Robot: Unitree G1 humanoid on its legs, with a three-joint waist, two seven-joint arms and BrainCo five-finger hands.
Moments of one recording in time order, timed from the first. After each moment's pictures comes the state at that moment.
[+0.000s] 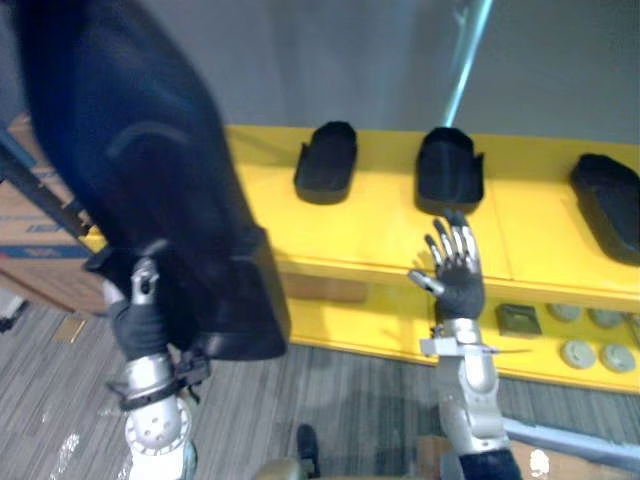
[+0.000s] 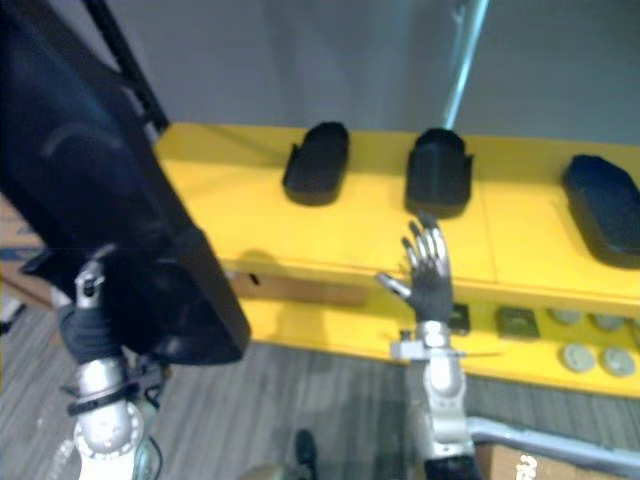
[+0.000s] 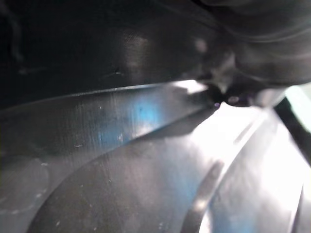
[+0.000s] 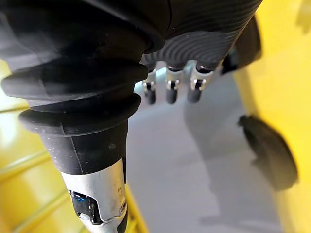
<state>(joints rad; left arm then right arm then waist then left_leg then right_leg) 0.23 0.13 0.11 -0.42 0.07 -0.41 0.26 0.06 -0.07 0.07 -0.03 0.32 -0.48 0.01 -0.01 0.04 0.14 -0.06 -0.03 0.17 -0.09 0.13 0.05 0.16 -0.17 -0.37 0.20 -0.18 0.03</state>
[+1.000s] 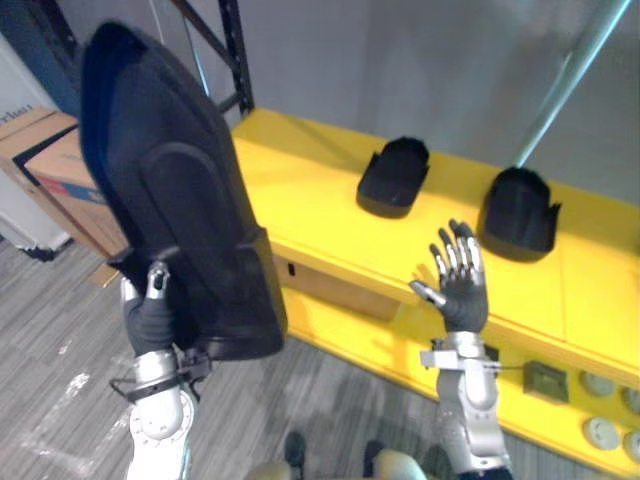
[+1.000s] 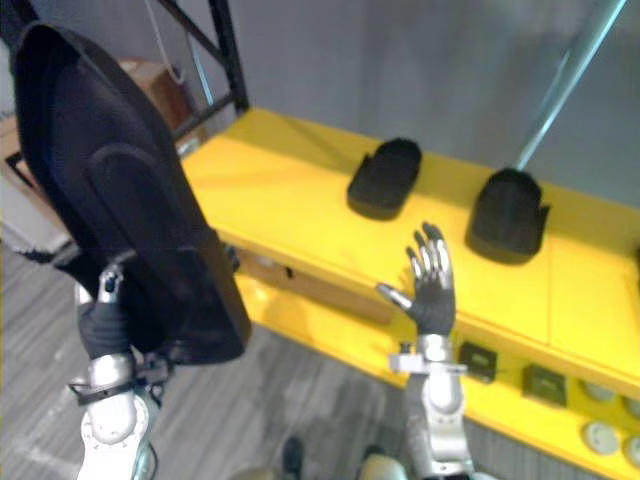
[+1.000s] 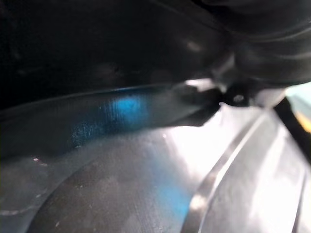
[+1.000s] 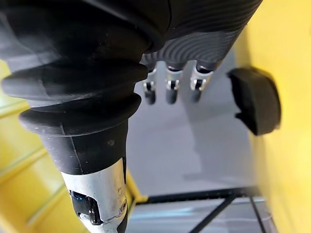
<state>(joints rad) 0.26 0.14 0.10 -0.42 0.08 -0.28 0.34 0.07 -0.06 0.07 -0.08 0.30 -0.50 -0.02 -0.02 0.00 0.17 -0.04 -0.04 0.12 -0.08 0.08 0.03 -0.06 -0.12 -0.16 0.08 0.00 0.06</state>
